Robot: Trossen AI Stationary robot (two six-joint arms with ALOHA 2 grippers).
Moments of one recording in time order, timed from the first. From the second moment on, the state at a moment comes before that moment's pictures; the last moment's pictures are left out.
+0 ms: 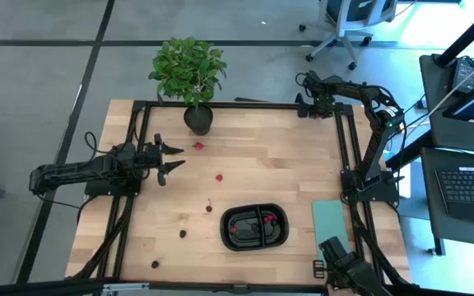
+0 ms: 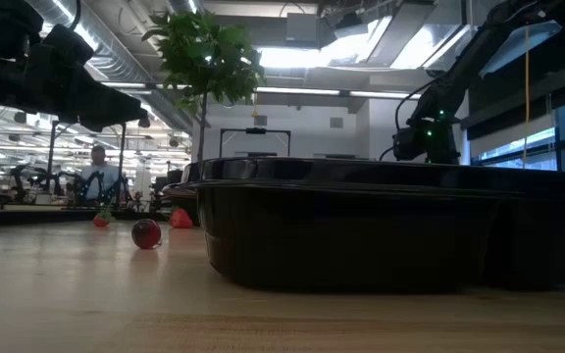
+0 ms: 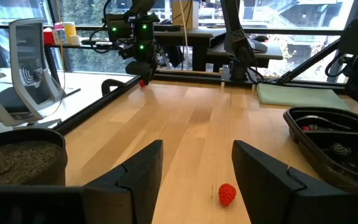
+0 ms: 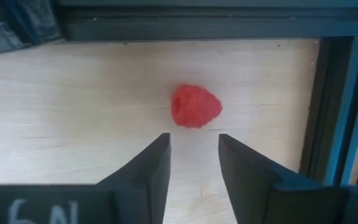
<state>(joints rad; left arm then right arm) 0.22 0.10 0.01 0.01 -0.03 -0.02 -1.09 1.89 1.20 -0.86 0.18 0.51</state>
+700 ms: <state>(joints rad) 0.22 0.10 0.01 0.01 -0.03 -0.02 -1.10 1.89 1.21 -0.86 0.18 0.42</state>
